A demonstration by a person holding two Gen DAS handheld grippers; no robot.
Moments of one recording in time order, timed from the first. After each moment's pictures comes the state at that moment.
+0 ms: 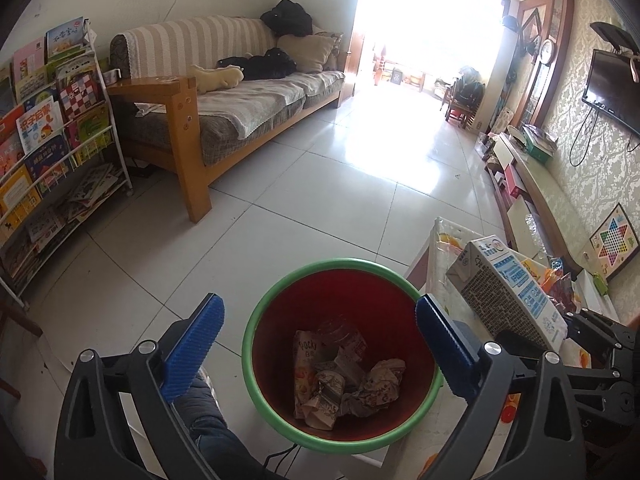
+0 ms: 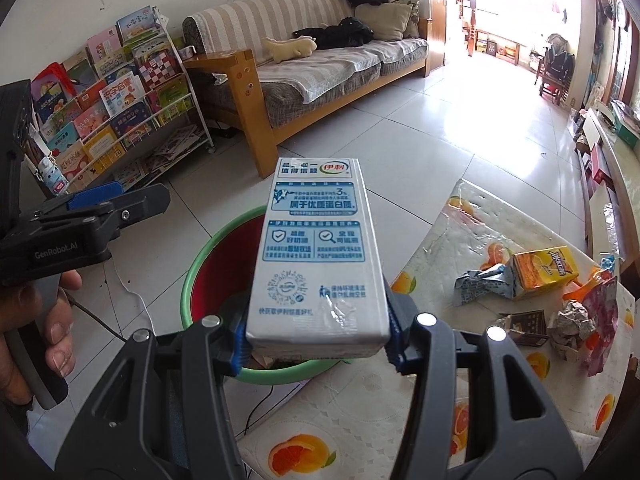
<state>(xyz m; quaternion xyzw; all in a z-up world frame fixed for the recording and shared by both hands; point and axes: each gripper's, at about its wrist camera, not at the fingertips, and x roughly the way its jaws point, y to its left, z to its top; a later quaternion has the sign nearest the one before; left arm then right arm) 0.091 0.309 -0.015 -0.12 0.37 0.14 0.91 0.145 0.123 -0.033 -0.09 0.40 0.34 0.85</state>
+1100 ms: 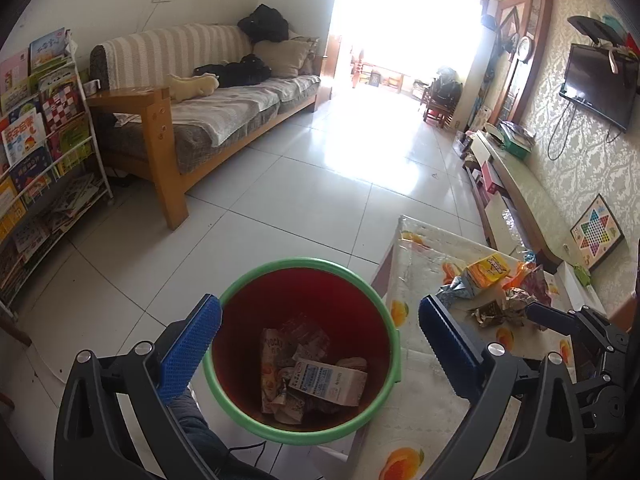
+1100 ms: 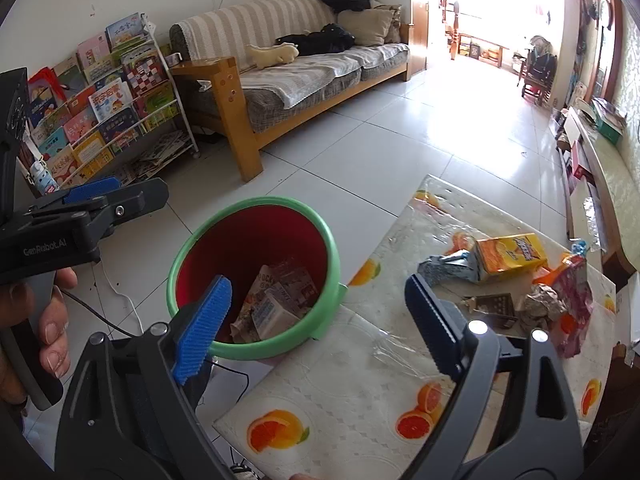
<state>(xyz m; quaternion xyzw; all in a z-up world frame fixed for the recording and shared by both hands) 0.092 0.259 0.000 -0.11 0.36 0.09 0.92 0.130 0.068 -0.021 -0.08 0.39 0.30 0.86</state>
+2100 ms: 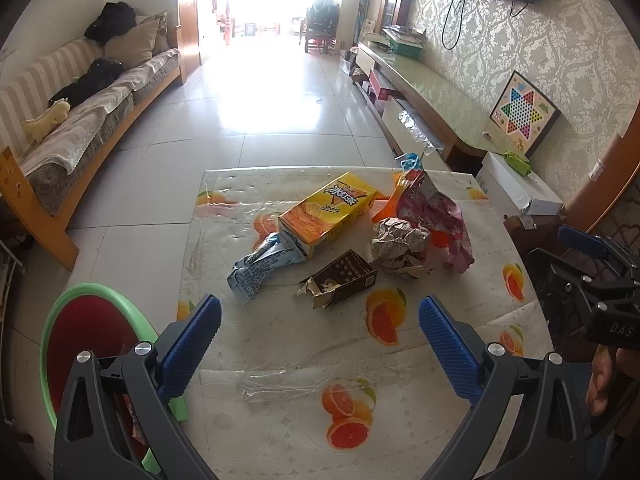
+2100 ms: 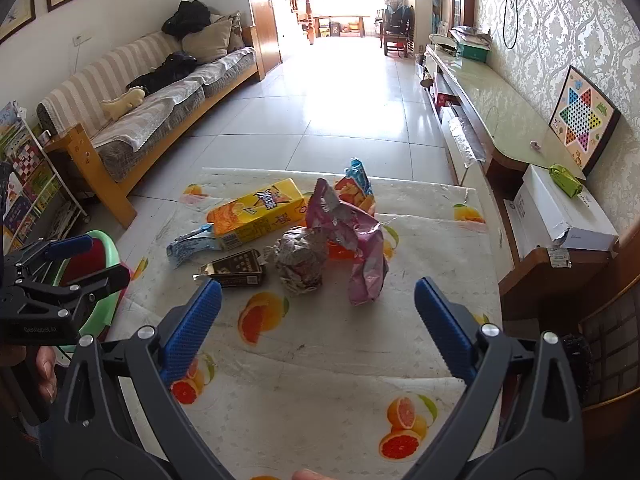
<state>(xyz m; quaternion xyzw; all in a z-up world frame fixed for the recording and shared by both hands) 0.210 0.033 -0.056 0.00 0.45 -0.09 0.89 0.199 -0.199 -0.050 0.01 0.41 0.10 0.91</state>
